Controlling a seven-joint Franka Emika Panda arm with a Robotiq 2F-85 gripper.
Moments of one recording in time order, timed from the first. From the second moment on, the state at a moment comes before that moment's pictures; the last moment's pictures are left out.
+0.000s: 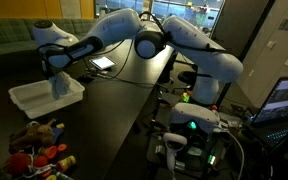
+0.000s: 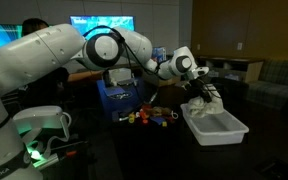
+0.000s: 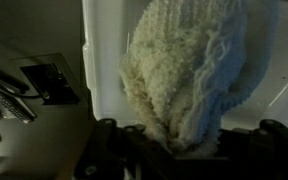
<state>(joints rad) 0.29 1.16 -0.24 -0.86 -0.22 2.27 0.56</state>
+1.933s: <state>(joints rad) 0.20 0.84 -0.13 -0.90 -0.13 1.65 0.29</state>
